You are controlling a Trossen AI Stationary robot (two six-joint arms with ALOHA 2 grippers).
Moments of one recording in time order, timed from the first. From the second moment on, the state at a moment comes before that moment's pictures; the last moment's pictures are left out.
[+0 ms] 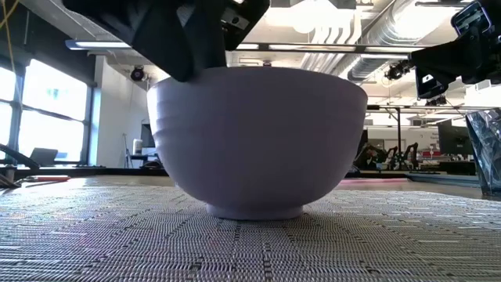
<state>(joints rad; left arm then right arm) -0.51 1.89 1.39 -0.42 -0.02 0.21 0.24 0.05 0.01 0.06 0.18 0.07</state>
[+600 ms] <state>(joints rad) -0.43 1.72 1.49 -0.80 -0.24 0.09 0.24 0.05 0.01 0.06 0.18 0.07</state>
